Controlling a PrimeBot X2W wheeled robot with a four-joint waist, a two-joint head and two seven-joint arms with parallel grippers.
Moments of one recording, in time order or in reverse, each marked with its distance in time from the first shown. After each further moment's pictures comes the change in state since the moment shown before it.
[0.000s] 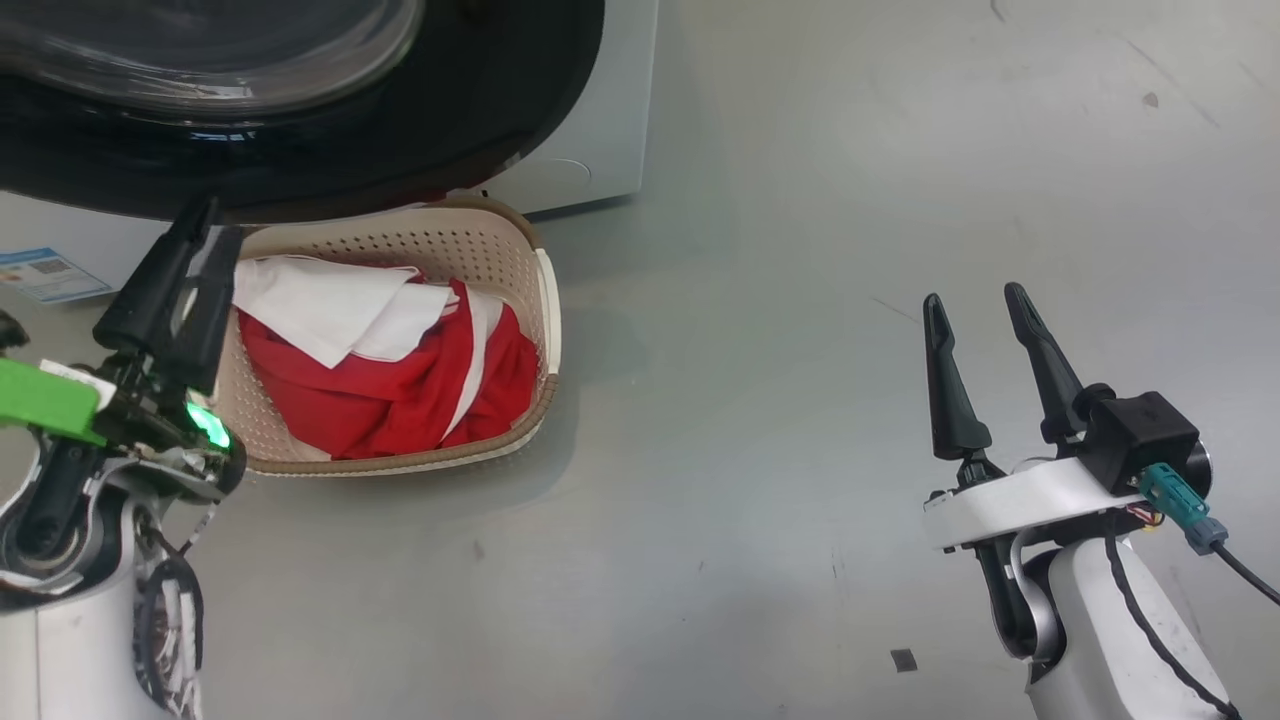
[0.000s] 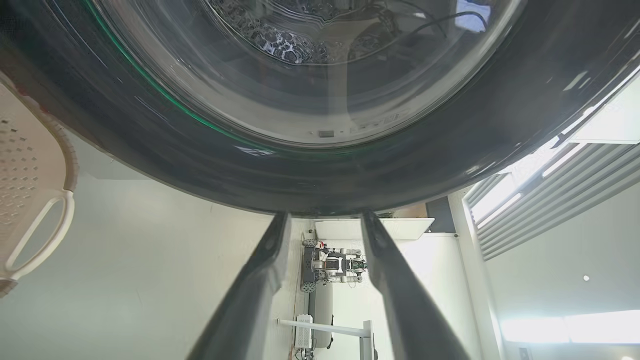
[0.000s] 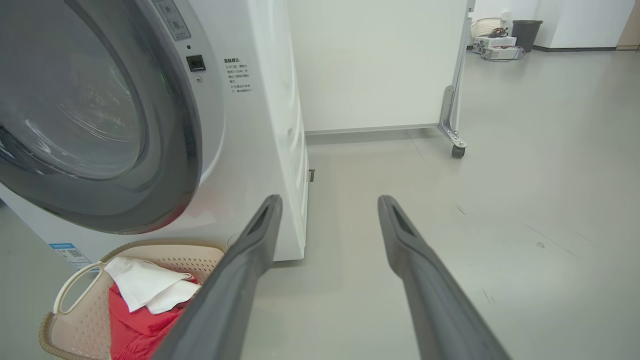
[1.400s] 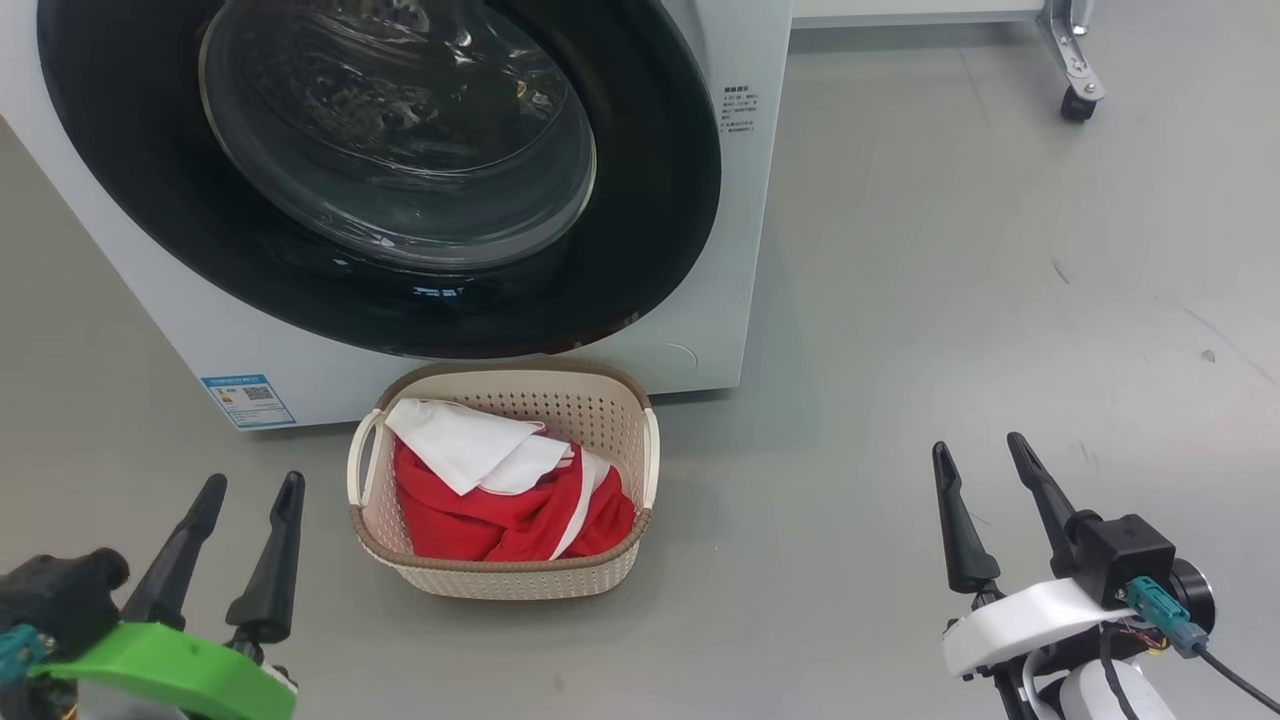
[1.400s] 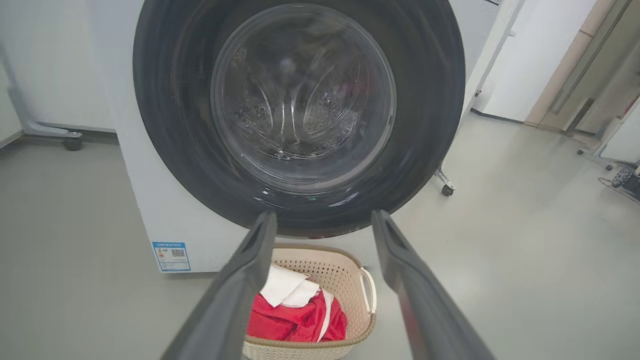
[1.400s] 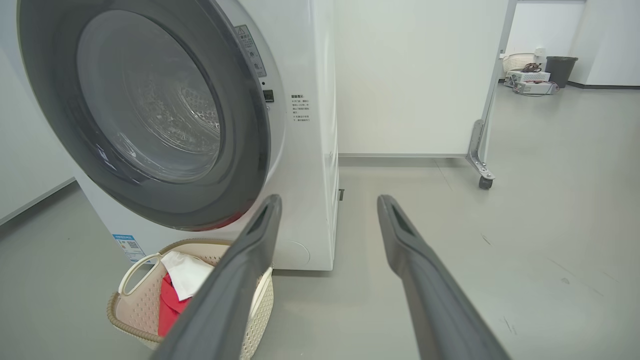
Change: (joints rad) left arm 0.528 0.204 -0.277 -0.367 1.014 -0.001 -0.475; right arm 0.187 -0.021 -0.011 0.049 -0.017 0.004 0.000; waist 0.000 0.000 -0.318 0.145
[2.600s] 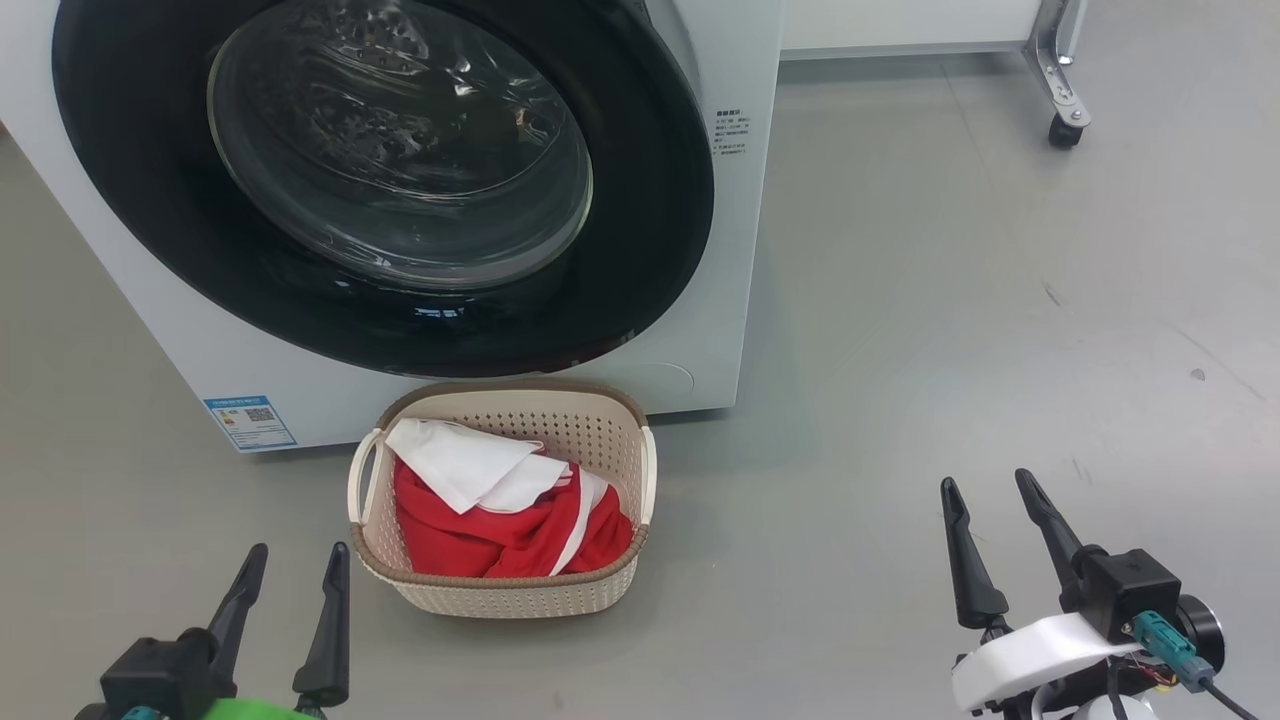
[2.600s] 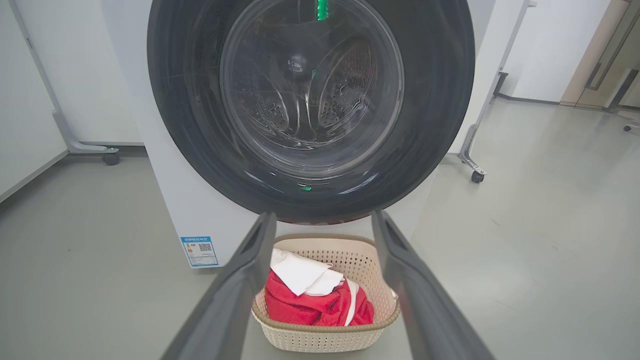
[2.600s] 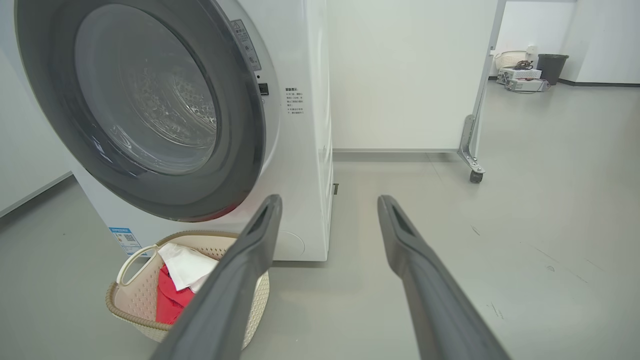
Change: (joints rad) left arm 0.071 -0.067 -0.082 0.121 0.226 0.074 -0.190; right arm 0.067 -0.008 -0.004 -0.020 0.000 -0.006 0.000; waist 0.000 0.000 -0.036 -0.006
